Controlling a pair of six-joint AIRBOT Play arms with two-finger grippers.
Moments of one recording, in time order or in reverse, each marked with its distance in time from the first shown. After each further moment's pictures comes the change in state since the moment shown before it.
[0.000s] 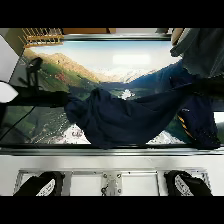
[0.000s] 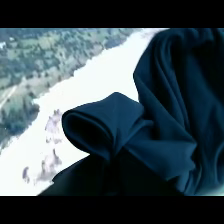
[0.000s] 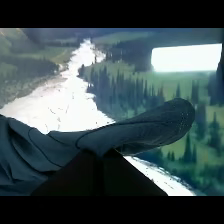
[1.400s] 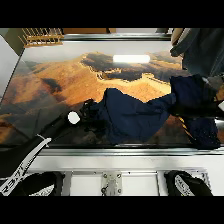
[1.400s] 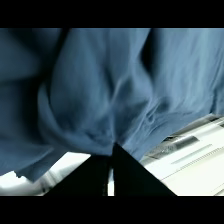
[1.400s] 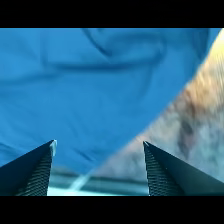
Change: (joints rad) left arm -0.409 -0.246 -0.392 -0.312 0.424 -0.039; right arm -0.020 -0.010 -0.404 -0.033 -0.092 -0.078
